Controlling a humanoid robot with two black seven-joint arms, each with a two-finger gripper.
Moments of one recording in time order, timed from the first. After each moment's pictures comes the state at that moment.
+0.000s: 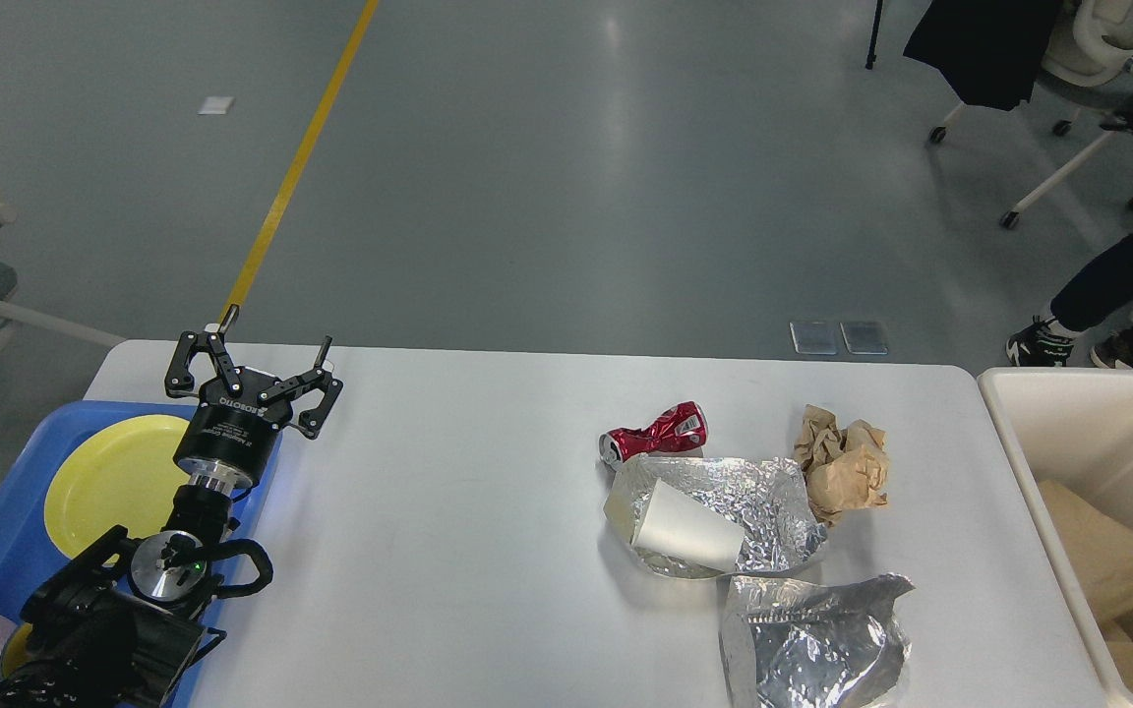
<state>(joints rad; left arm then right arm) -0.51 0.14 -1.10 -0.45 -0.20 -0.78 -0.15 1.38 -0.49 -1.13 -0.06 0.19 0.78 0.24</state>
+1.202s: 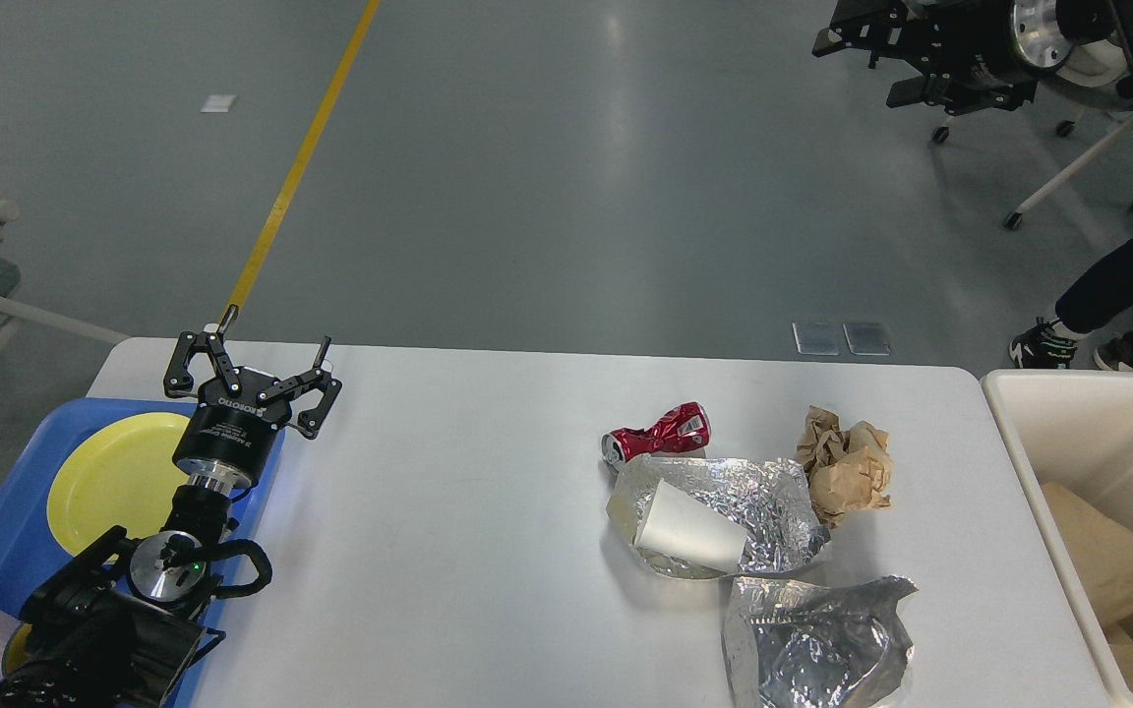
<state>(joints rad) -0.51 0.14 -1.10 -0.45 -0.20 -0.78 -0.15 1.62 -0.25 -1.18 0.05 0.17 0.96 0.24</state>
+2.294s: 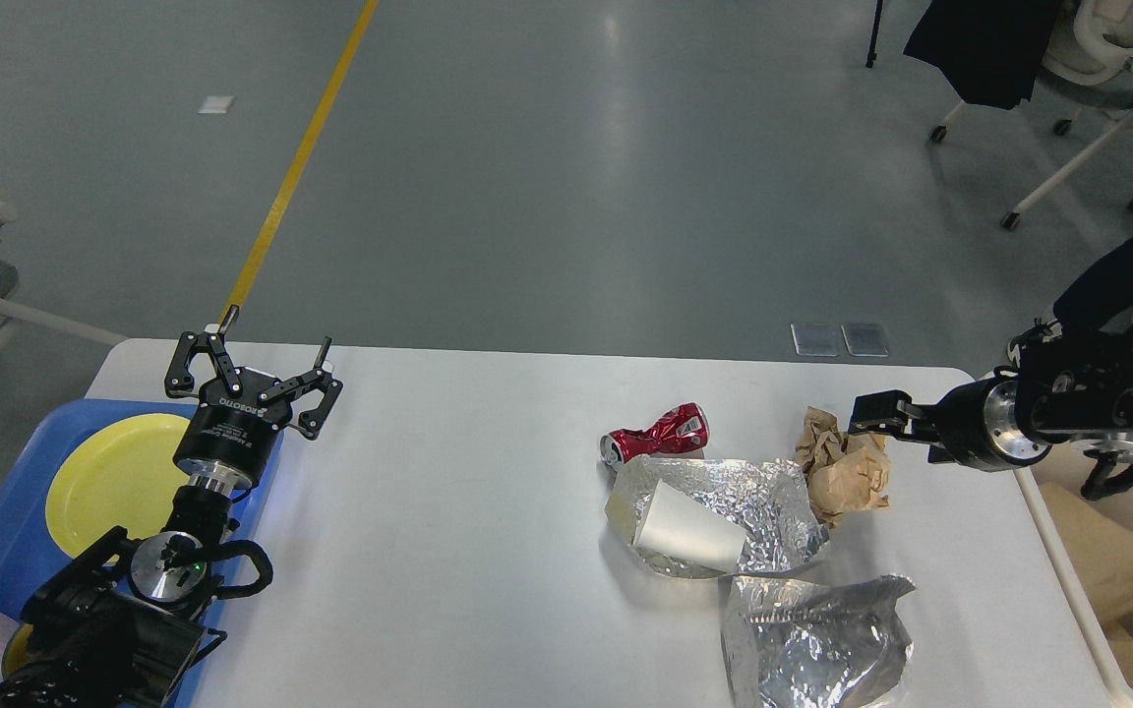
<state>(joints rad) -0.51 0.13 -1.10 -0.45 -0.20 -0.78 -0.15 1.49 -0.43 -1.20 1.05 -0.13 0.14 0.22</state>
